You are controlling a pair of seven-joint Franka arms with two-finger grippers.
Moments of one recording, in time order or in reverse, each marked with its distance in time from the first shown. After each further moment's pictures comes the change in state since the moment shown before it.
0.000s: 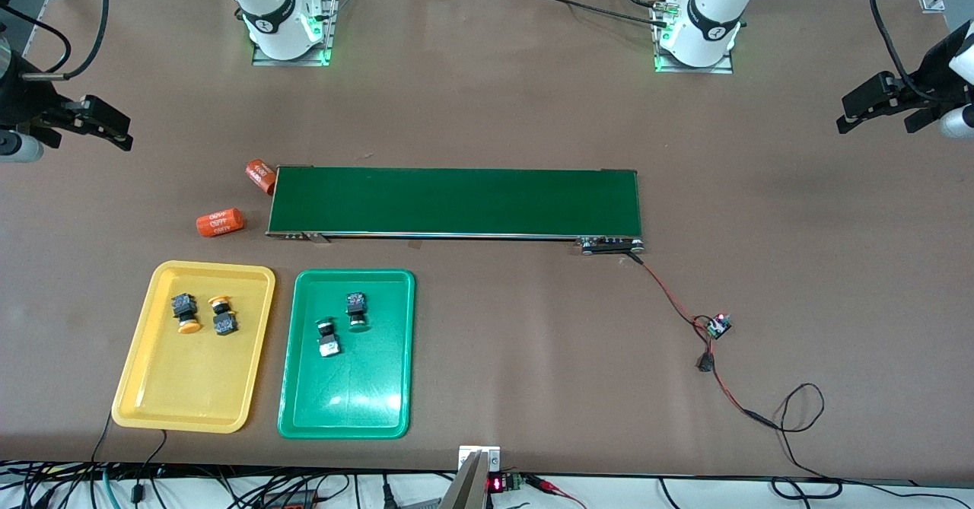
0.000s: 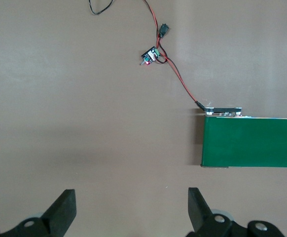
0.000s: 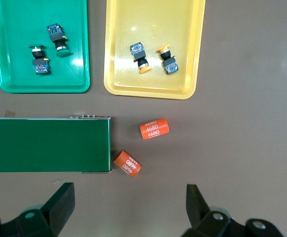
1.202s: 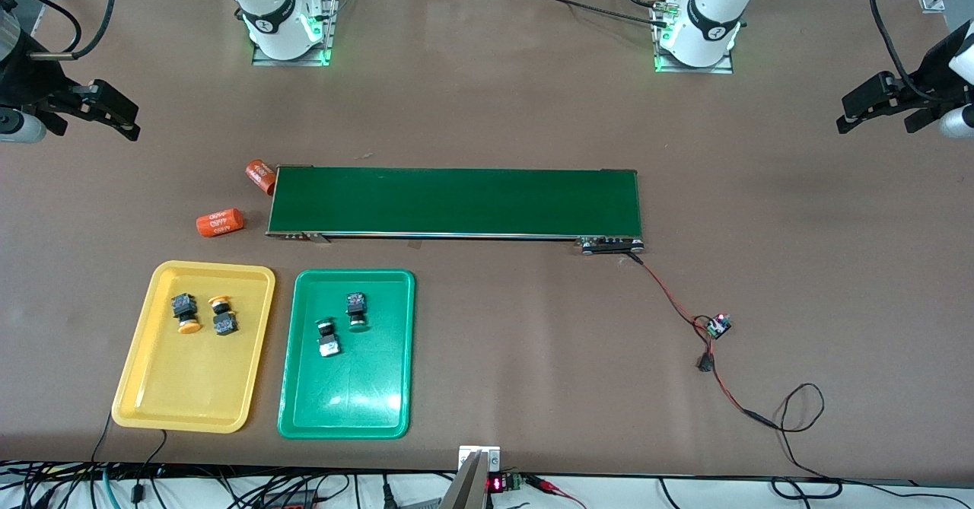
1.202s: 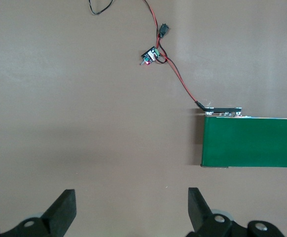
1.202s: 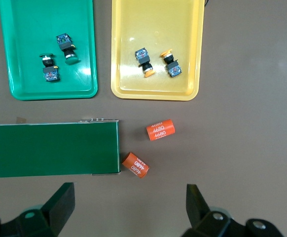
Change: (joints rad) left arm 0.000 0.000 0.000 0.000 0.000 0.000 0.000; right arm -0.113 -0.059 0.153 -0.030 -0.001 0.004 0.075
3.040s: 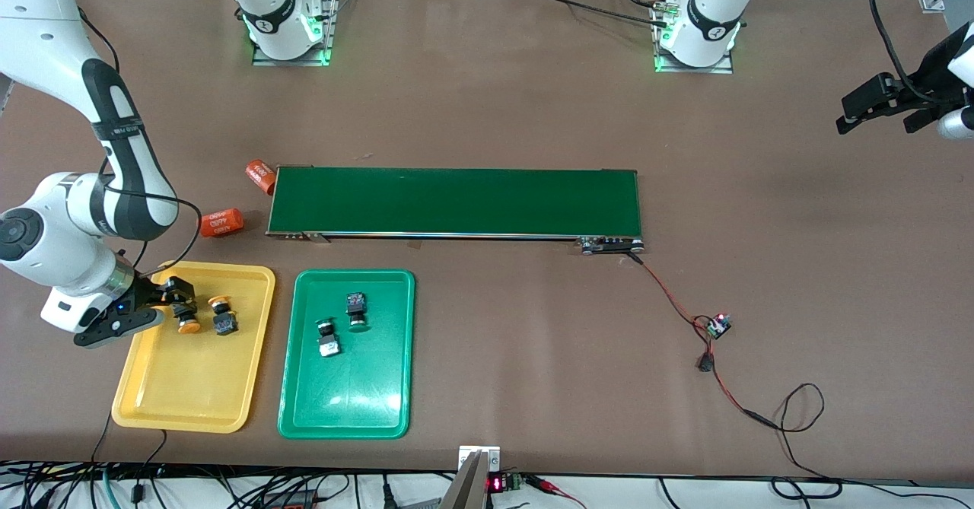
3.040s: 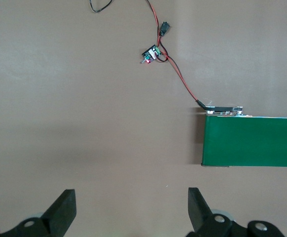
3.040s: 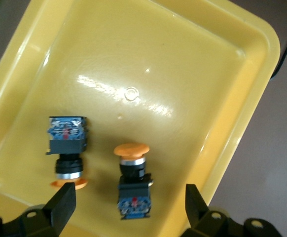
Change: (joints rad) left arm 0.001 0.000 0.002 -0.005 0.000 -0.001 0.000; right arm -0.173 0.675 0.007 -0.025 -0.108 0.808 -0.470
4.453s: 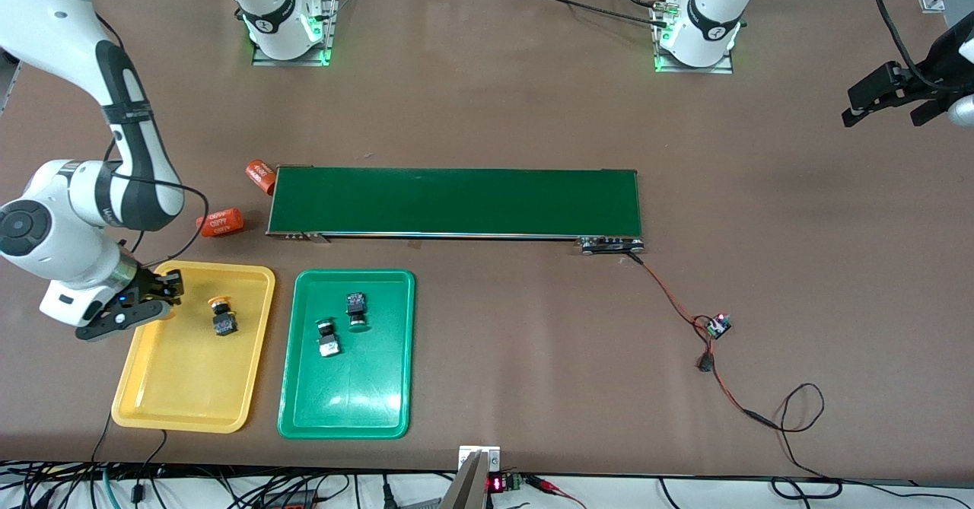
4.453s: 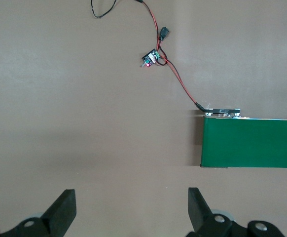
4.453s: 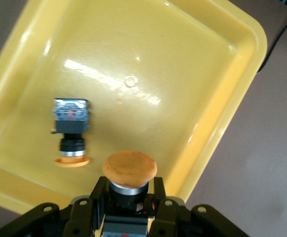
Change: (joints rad) left arm 0.000 -0.022 0.000 0.000 0.000 0.001 0.000; right arm 0.103 -0.028 -0.133 -0.029 0.000 0.023 -0.086
